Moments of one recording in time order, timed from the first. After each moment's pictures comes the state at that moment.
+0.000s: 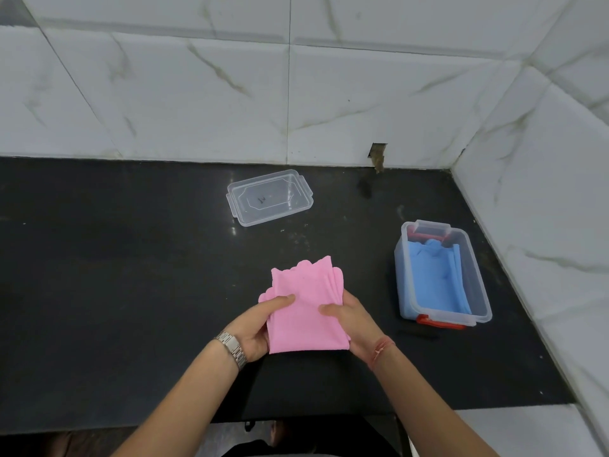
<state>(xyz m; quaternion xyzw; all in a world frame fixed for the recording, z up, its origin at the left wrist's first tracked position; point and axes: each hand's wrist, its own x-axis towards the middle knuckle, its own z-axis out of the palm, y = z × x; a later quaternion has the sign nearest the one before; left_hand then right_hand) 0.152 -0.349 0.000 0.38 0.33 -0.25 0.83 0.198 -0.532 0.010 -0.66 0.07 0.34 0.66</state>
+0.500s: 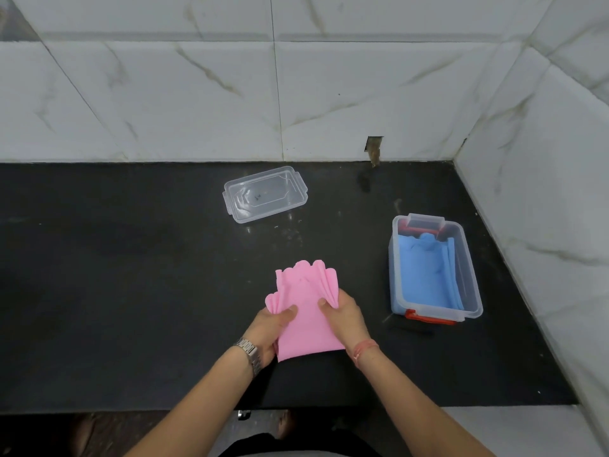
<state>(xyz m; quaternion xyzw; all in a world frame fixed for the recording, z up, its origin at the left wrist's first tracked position) 0.145 -0.402 -0.007 0.47 0.39 -0.16 0.78 0.204 -0.547 -0.024 -0.82 0.04 0.25 0.52</state>
